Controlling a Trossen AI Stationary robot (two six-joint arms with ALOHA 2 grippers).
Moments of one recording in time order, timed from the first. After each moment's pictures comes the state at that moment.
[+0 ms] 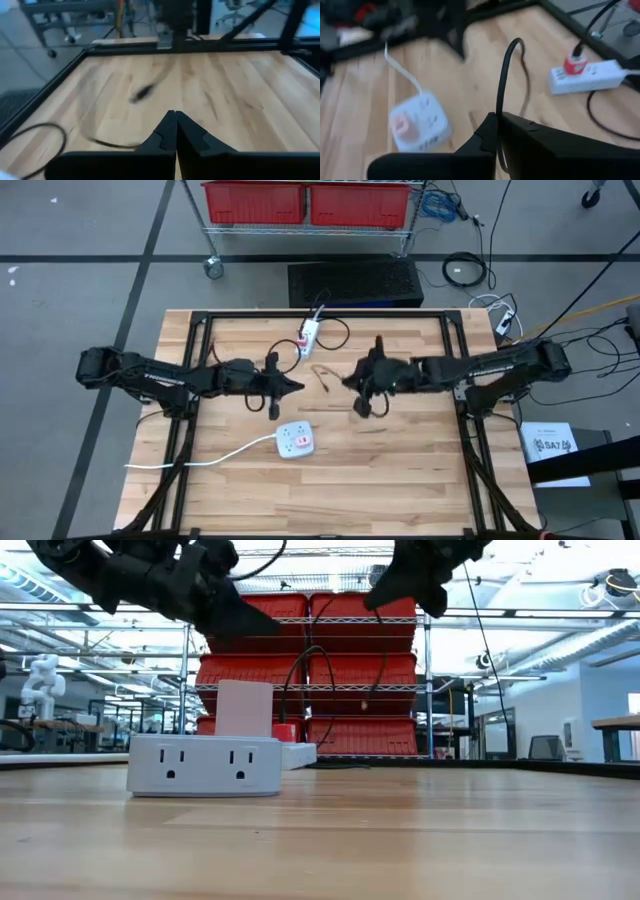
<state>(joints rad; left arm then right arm) 0.04 1.19 0.50 0.45 0.01 0.08 0.06 1.33 1.02 -0.25 0.26 0.34</state>
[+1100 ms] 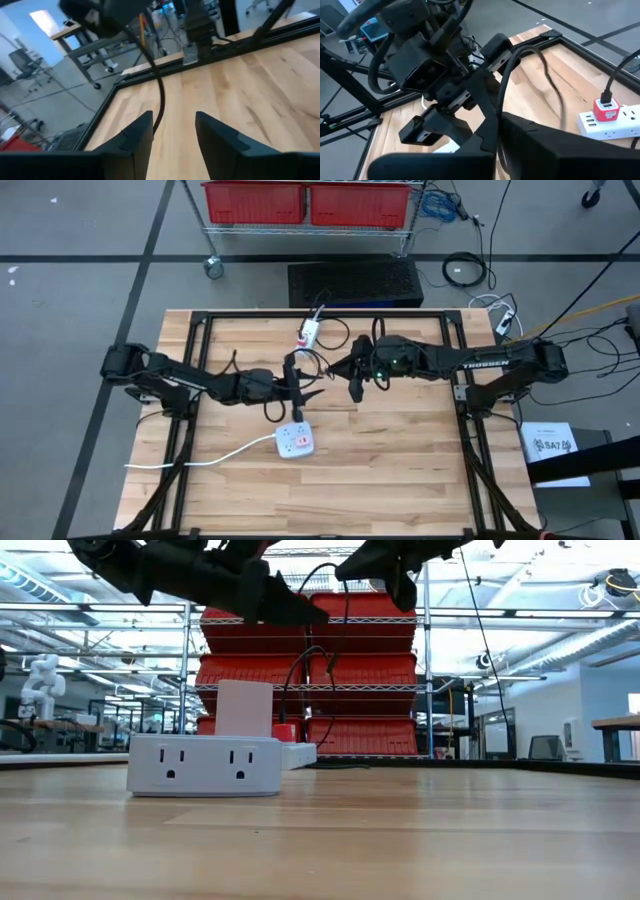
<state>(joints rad) -0.05 1.44 0.67 0.61 -0.22 0.36 -0.06 1.36 1.04 -0.02 0.03 0.36</state>
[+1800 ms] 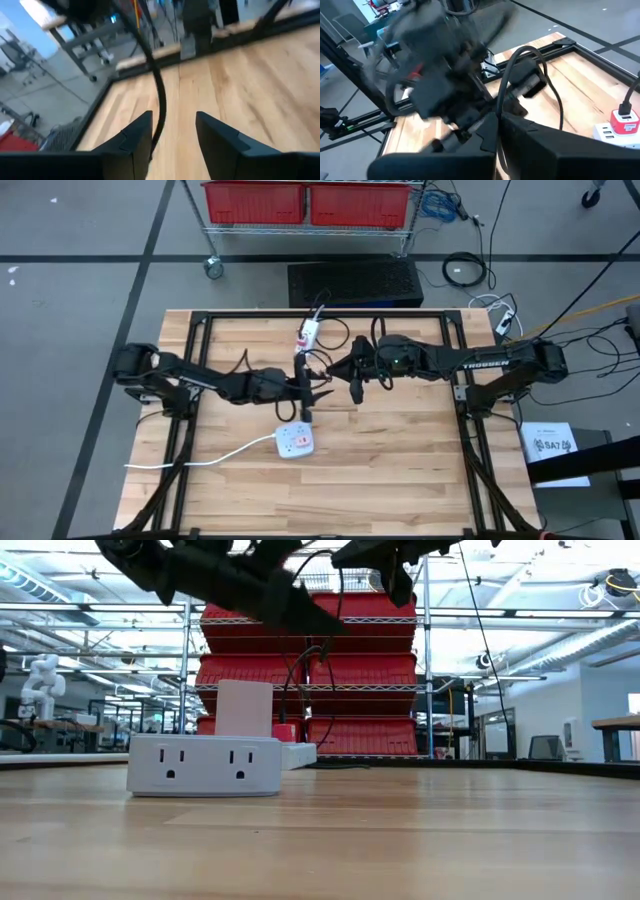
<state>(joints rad) -0.03 1.54 0.78 0.53 -0.22 0.35 -0.06 1.36 1.04 0.04 0.00 0.35</state>
